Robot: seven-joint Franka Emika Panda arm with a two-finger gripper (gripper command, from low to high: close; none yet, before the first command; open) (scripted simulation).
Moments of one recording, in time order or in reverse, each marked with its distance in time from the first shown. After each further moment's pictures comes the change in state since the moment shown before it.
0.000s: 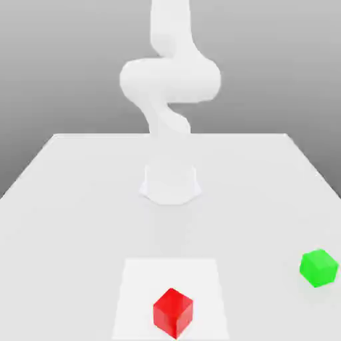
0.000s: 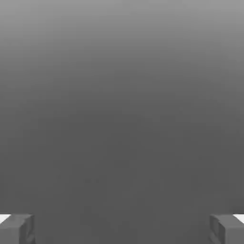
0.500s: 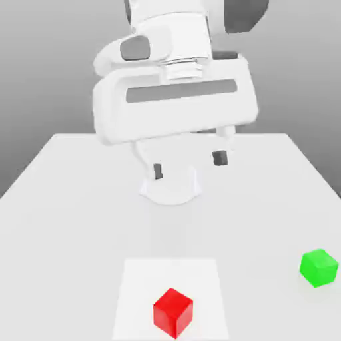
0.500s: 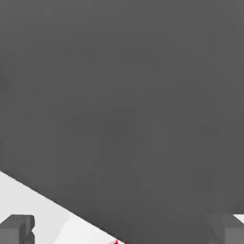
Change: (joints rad) arm 0.199 0.554 -0.175 -0.113 0.152 0.207 -0.608
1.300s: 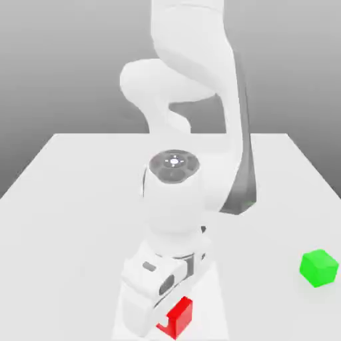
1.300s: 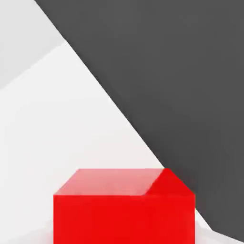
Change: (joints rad) arm -0.029 0.465 0.039 -0.061 -0.015 0.253 -0.328
